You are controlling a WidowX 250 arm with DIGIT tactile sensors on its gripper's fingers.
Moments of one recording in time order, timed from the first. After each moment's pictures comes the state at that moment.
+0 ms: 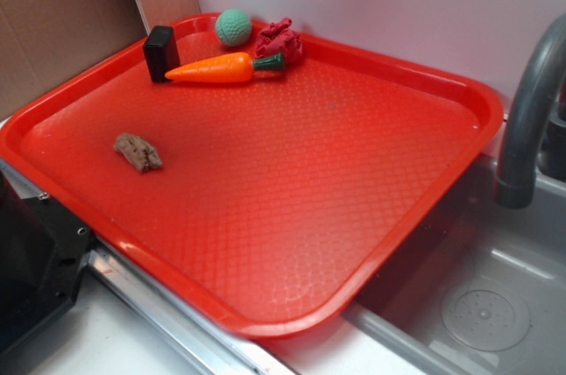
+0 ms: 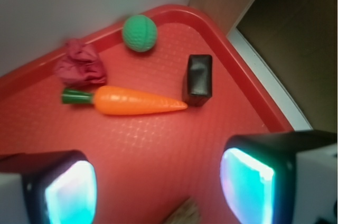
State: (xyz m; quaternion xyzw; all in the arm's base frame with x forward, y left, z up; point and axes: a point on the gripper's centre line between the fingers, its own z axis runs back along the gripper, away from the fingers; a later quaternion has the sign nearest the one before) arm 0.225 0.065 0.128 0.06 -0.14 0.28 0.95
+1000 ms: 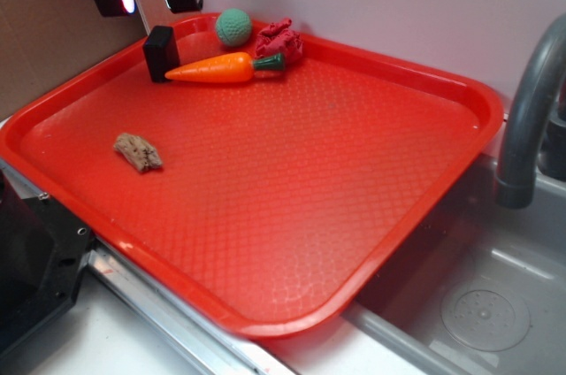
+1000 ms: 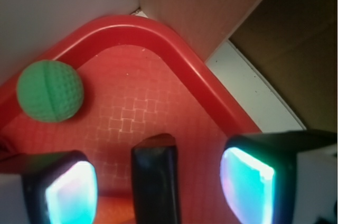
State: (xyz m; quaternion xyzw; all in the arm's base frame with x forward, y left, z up) arm 0.275 0.144 0.076 0.04 -0.08 0.34 0.94
